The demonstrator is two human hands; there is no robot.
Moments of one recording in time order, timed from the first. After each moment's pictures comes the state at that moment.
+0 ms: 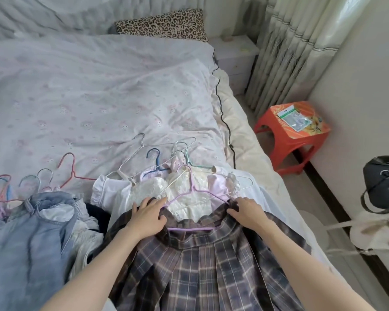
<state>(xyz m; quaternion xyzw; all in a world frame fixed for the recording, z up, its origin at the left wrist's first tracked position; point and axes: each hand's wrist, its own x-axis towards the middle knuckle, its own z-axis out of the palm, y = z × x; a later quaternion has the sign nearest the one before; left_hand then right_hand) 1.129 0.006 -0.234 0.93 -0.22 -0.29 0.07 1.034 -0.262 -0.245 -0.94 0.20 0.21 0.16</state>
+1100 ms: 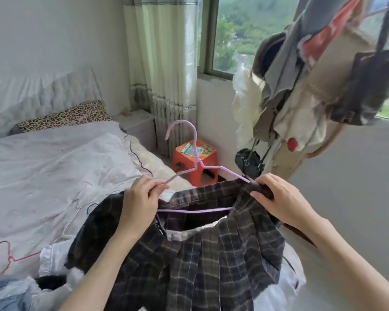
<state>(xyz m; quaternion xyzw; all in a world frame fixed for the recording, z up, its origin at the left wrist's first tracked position) 0.948 -0.027 0.020 0.76 -0.47 0.05 0.45 0.705 -0.223 0.030 -0.94 0.27 -0.21 0.06</state>
